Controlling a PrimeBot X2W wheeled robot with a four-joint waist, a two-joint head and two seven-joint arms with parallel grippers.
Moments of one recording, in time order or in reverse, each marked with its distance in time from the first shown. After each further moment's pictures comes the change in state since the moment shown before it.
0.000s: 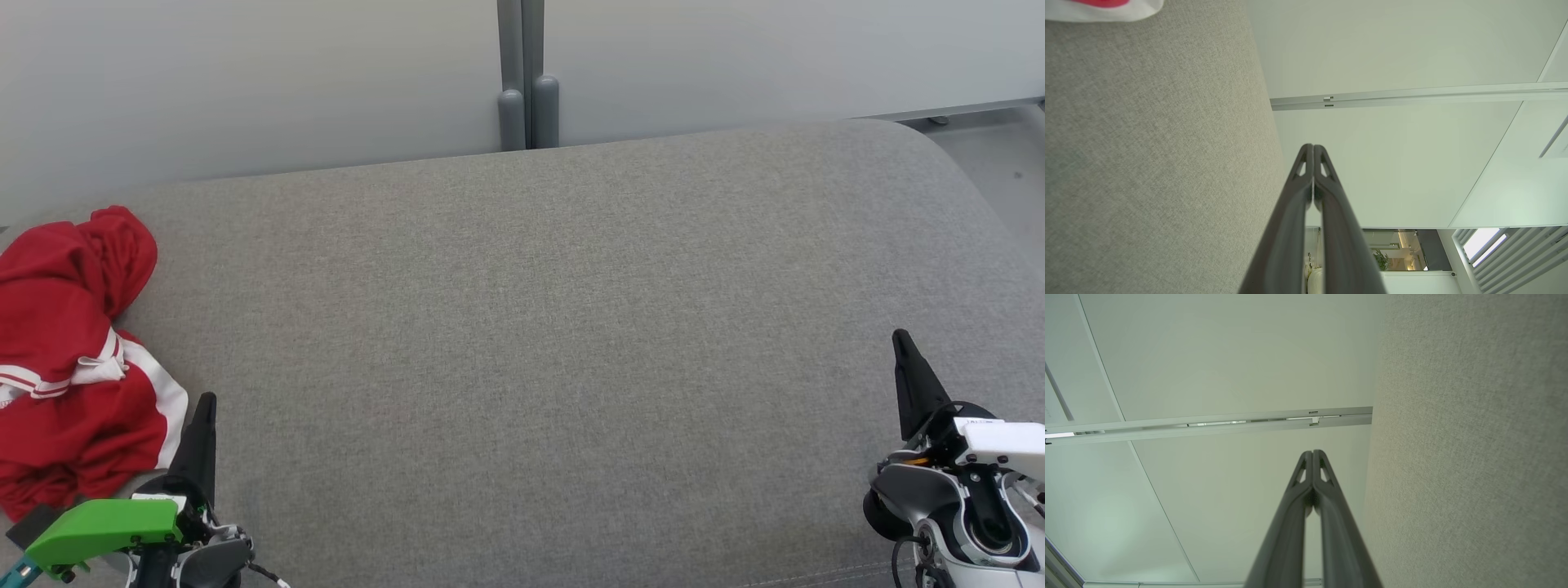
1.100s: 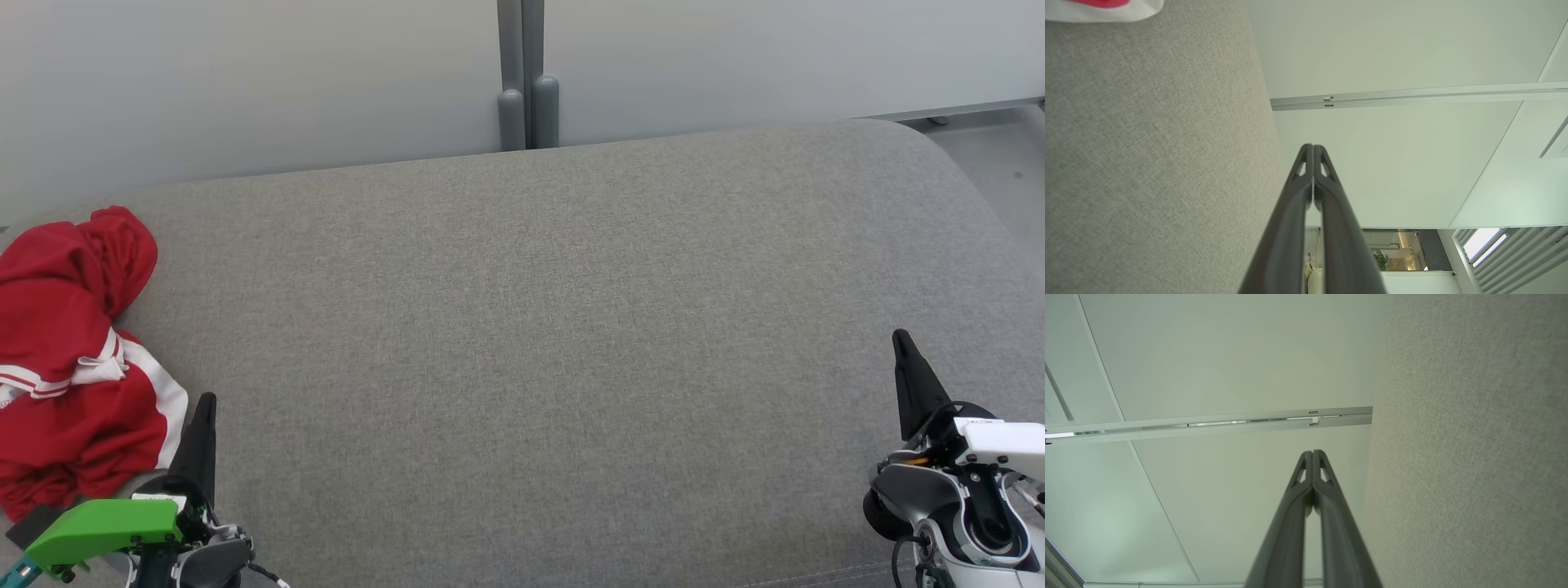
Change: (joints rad) left arm 0.000 0.000 0.001 0.000 0.002 0.000 0.000; right arm 0.000 0.001 -0.001 0.000 0.000 0.000 0.001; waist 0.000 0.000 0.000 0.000
